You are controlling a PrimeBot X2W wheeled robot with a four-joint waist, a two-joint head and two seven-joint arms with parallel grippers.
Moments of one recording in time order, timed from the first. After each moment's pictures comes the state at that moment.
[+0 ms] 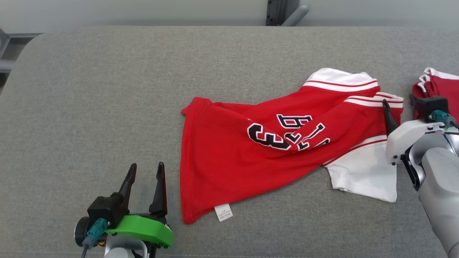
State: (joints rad) left arm -0.10 0.05 -0.18 0.29 -0.32 -0.06 -0.26; right arm -0.70 -0.32 0.15 1.01 0.15 0.13 -0.26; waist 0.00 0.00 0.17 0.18
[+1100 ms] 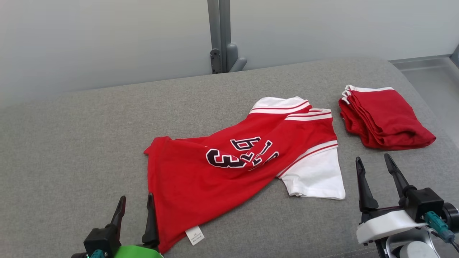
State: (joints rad) left arm 0.05 0.05 -0.15 0.24 -0.29 0.01 -0.26; right arm -0.01 -0.09 -0.02 0.13 0.08 0.13 -0.26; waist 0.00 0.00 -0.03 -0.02
